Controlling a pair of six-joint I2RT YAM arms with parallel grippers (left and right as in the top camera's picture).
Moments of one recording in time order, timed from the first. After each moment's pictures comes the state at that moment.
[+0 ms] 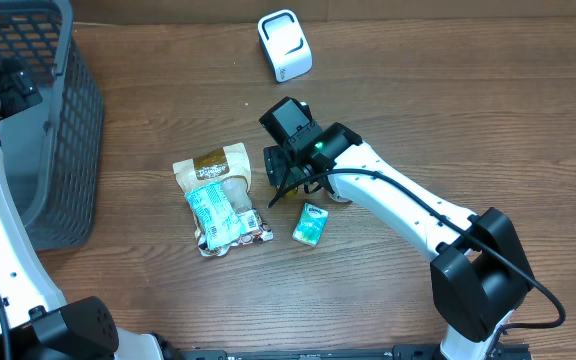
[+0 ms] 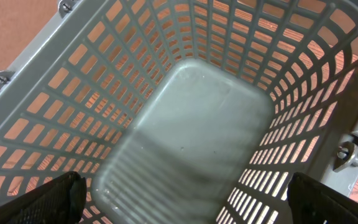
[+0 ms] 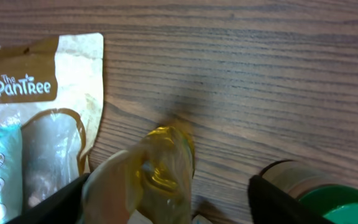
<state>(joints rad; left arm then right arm) 0.42 1.66 1.93 -1.09 -0.24 -0.07 0.70 1.90 1.51 -0.77 0.13 0.46</state>
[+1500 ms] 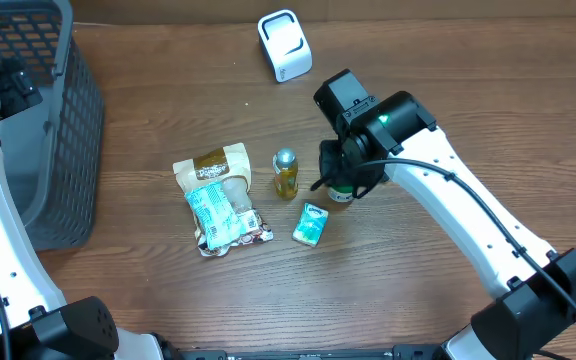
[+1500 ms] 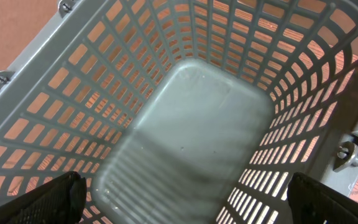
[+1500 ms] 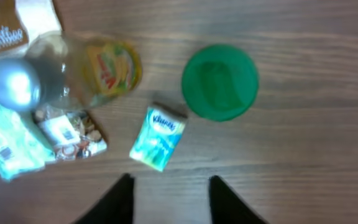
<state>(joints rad) 0.42 1.66 1.93 -1.09 -0.24 -0.07 0.56 1.73 1.65 -1.29 -0.02 0.55</state>
